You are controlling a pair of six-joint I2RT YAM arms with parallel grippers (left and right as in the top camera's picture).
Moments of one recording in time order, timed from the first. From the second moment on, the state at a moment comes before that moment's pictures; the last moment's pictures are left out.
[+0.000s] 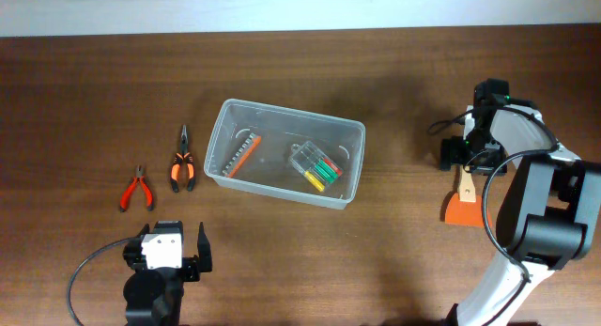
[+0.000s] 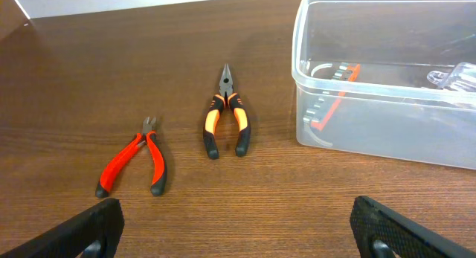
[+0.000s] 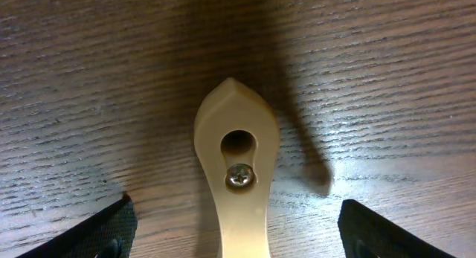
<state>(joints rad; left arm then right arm) -0.02 0.01 0.16 -0.54 -0.09 0.07 -0.22 2.06 1.41 -0.91 0.10 -0.03</state>
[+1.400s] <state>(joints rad) -0.02 0.01 0.16 -0.54 -0.09 0.06 -0.22 2.11 1.69 -1.19 0.09 0.00</state>
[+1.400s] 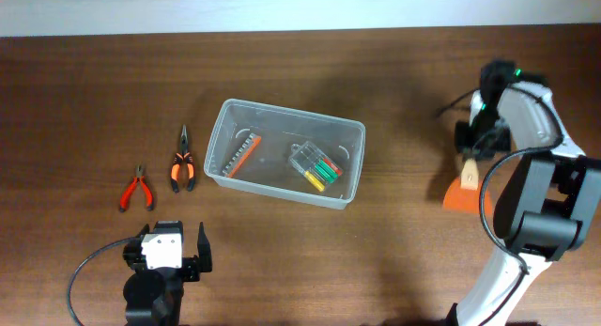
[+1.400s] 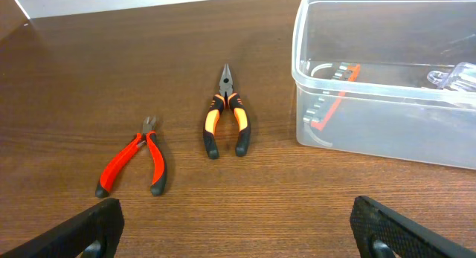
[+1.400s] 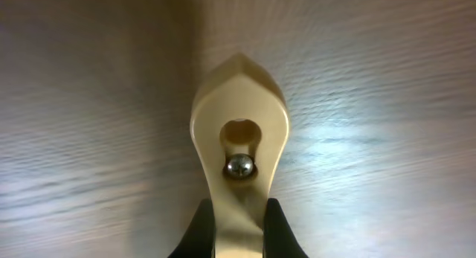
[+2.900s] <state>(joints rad) -0.02 0.01 0.16 -0.54 -0.09 0.07 0.74 2.11 2.06 -1.15 0.07 -0.30</state>
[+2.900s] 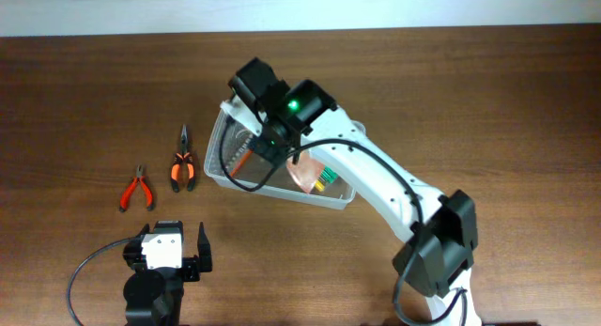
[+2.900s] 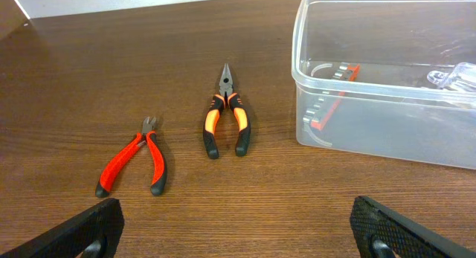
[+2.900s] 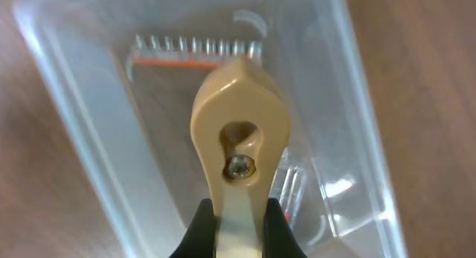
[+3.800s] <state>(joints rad) -0.02 0.01 0.16 -0.54 -0.09 0.07 0.63 2.13 1.78 -0.99 0.09 -0.35</state>
